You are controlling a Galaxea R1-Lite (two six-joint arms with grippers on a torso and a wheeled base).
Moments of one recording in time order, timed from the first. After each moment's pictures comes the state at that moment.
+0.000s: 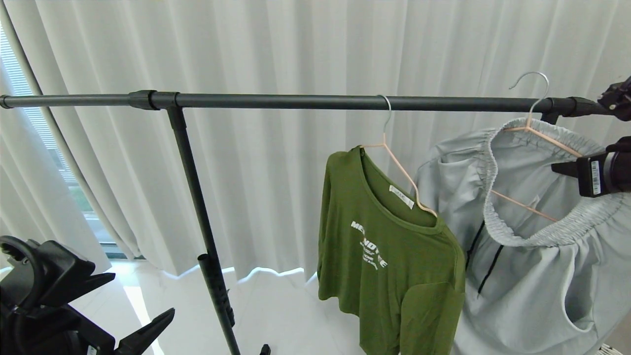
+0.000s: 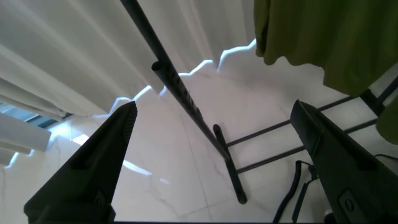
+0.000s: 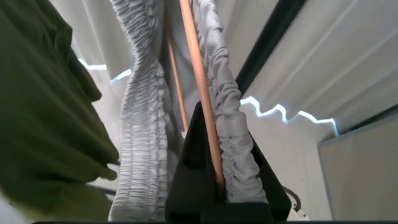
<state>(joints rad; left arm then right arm) -0.19 0.98 -0.33 -0.17 -0.06 0.34 0.11 1.39 -1.14 0.15 0.07 -0.13</state>
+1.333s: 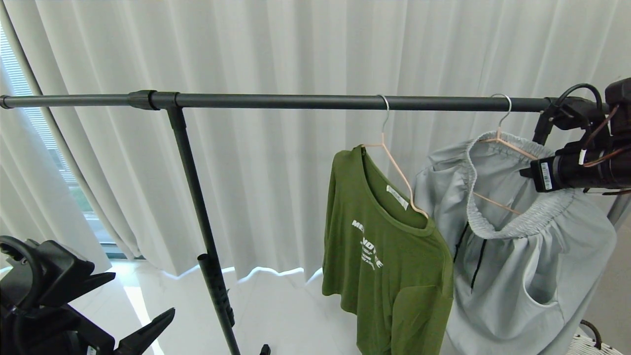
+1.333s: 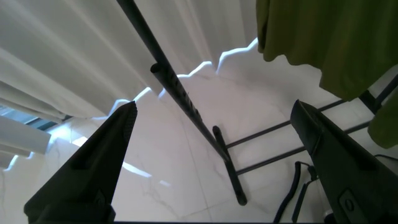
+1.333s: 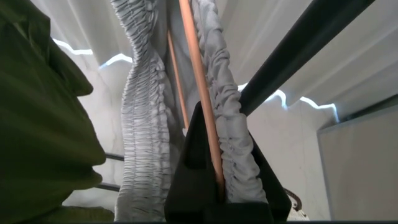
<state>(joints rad) -0.19 0.98 -0.33 -0.17 -0.06 0.34 0.11 1.62 -1.27 0.15 0.03 -0.13</state>
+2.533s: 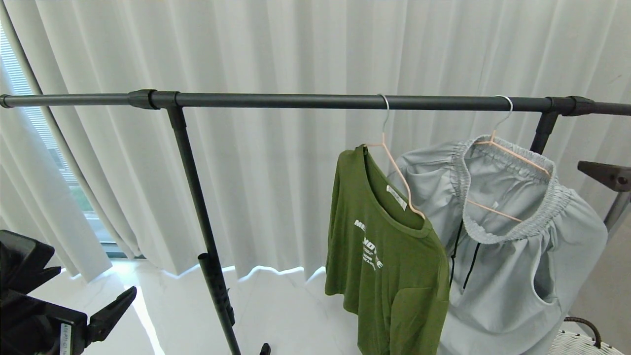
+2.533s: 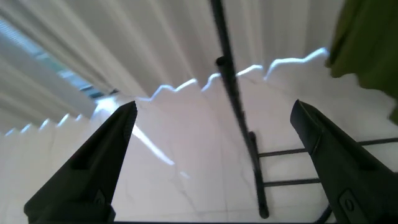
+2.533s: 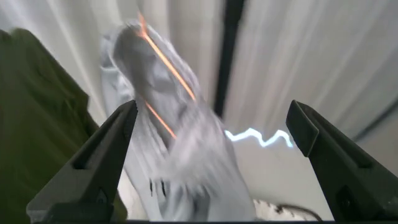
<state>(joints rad) -0.02 0.95 -0.30 -0.25 0.05 0.34 0.03 1.14 -0.82 -0.16 0.03 0.03</state>
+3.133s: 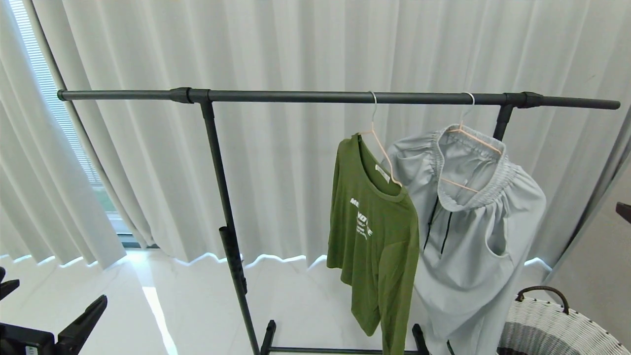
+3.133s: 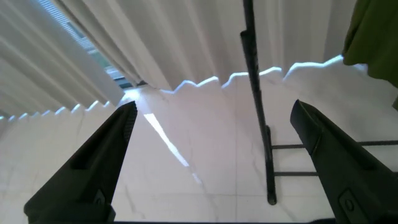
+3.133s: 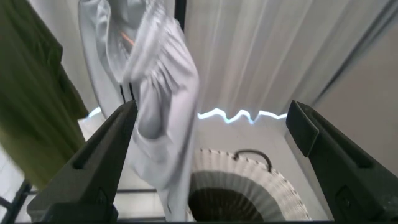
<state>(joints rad) 0.02 0.79 -0.24 -0.25 0.11 0.34 -0.05 0.94 -0.63 -0.16 0.03 -0.08</state>
